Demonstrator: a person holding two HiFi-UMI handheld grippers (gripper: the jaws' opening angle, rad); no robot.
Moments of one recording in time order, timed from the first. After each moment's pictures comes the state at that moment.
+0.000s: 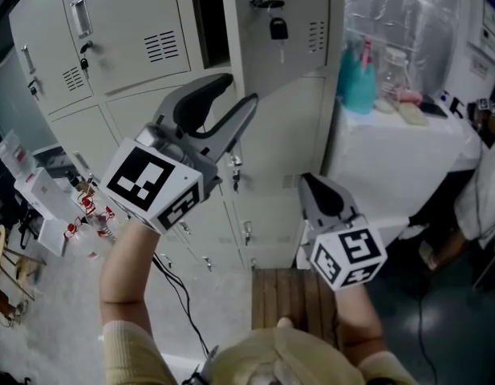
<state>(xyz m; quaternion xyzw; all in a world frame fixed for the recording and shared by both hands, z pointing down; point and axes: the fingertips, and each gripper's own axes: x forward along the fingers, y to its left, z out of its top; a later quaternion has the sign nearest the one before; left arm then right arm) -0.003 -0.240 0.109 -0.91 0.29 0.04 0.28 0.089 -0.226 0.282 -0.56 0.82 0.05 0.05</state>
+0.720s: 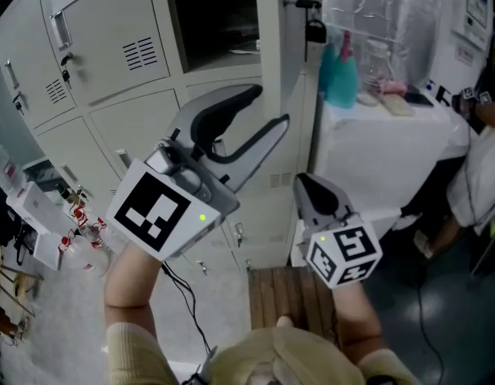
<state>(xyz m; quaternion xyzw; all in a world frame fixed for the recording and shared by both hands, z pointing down) 0.053 -0.186 0.110 -0.93 0.20 0.07 0.31 0.108 -0.224 0.290 -0.59 0.81 0.05 0.05</state>
